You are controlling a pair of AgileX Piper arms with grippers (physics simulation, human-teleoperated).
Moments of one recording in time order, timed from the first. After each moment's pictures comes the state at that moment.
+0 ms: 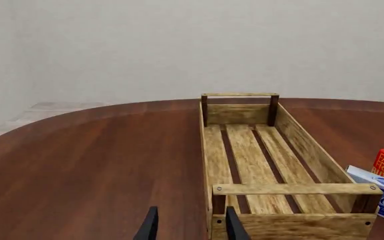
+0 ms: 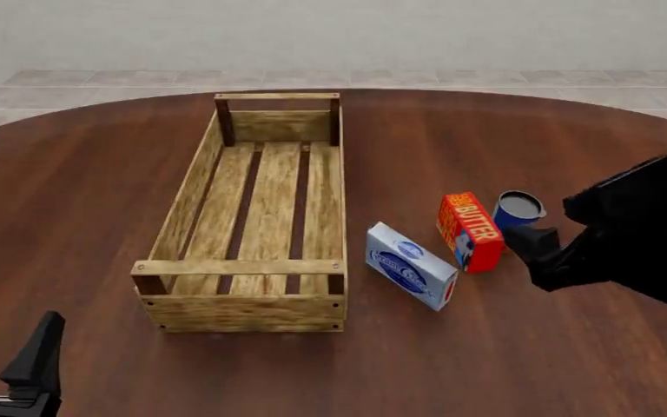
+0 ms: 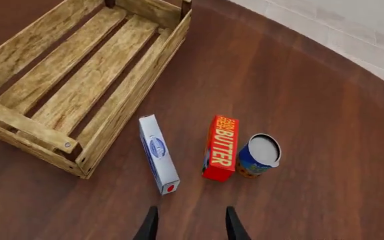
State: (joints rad) left arm 0.00 0.01 0.00 0.00 0.00; right arm 0.30 0.86 -0.73 0.46 -0.20
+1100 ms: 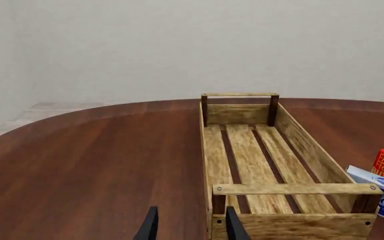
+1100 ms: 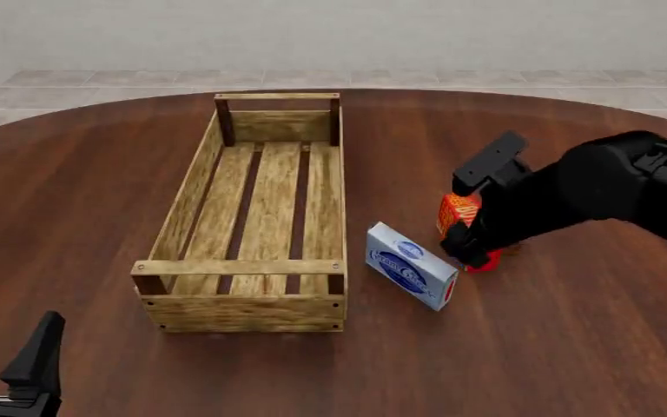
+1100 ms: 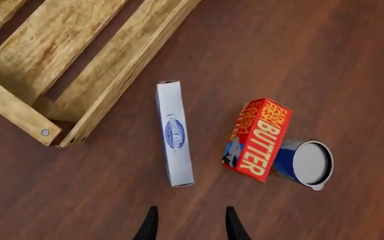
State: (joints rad) left arm 0.00 0.01 0.00 0.00 0.00; right arm 0.35 1.40 -1.08 0.73 -0.36
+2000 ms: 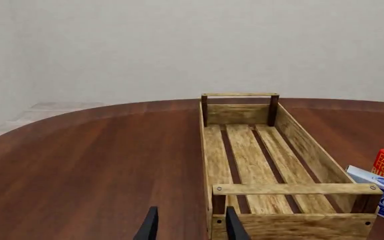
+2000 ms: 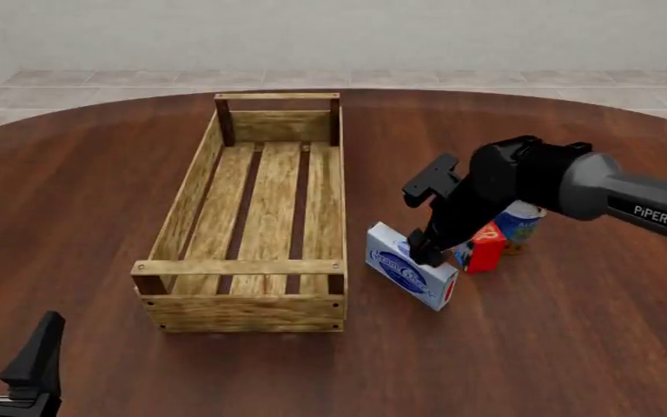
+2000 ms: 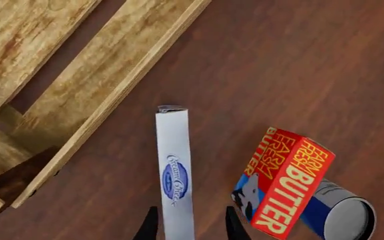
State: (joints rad) left arm 0.00 0.01 0.00 0.00 0.00; right arm 0.36 1.77 -1.27 0.74 -0.41
